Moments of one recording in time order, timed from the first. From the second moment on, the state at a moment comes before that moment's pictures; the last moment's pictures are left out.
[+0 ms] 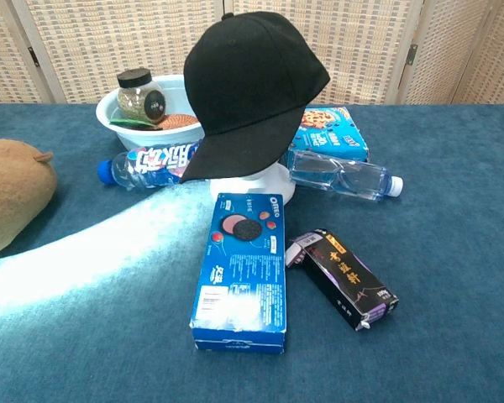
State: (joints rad) left arm -0.13 -1.18 -0.08 -1.68 1.44 1.48 0.12; right arm 0.08 -1.06 0.04 -1.53 -1.54 1.48 0.14
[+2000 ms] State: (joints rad) left arm -0.50 -1.58 -0.18 -1.59 1.45 1.19 0.18; right arm 0.04 -1.05 0.05 -1.51 -1.51 1.49 0.17
